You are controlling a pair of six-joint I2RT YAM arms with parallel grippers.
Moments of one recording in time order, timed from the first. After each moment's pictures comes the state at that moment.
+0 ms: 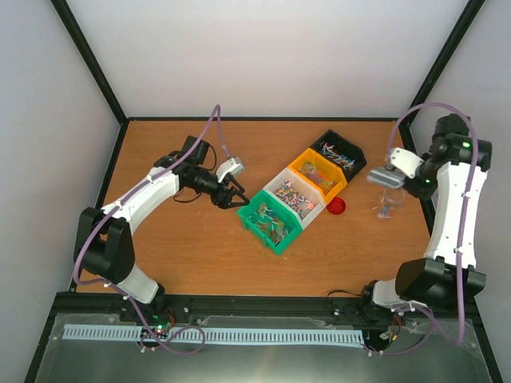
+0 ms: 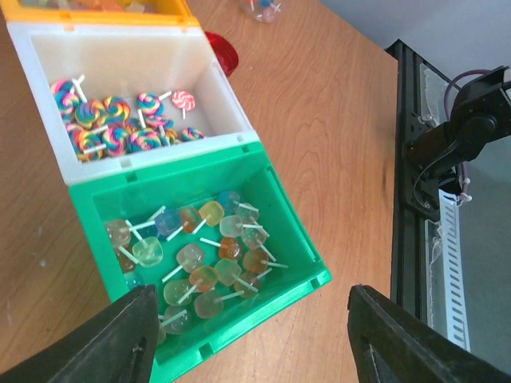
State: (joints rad) left arm -0.37 1.57 1.18 -0.70 0.90 0.42; right arm -0.35 1.41 1.68 -1.50 0.00 -1.27
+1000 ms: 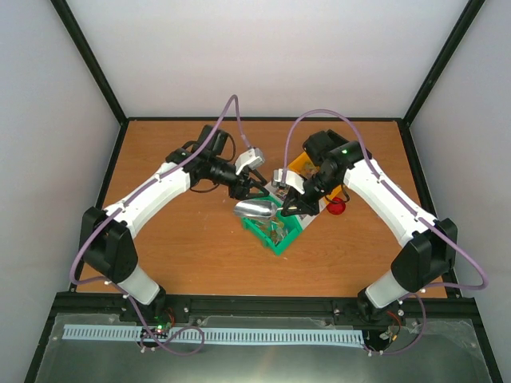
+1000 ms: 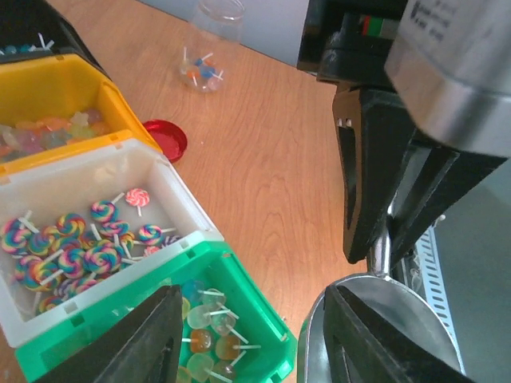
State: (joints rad) left arm -0.52 1.59 1.36 -0.64 0.92 0.36; right arm 0.51 1.54 1.48 -1.28 -0.70 -0.84
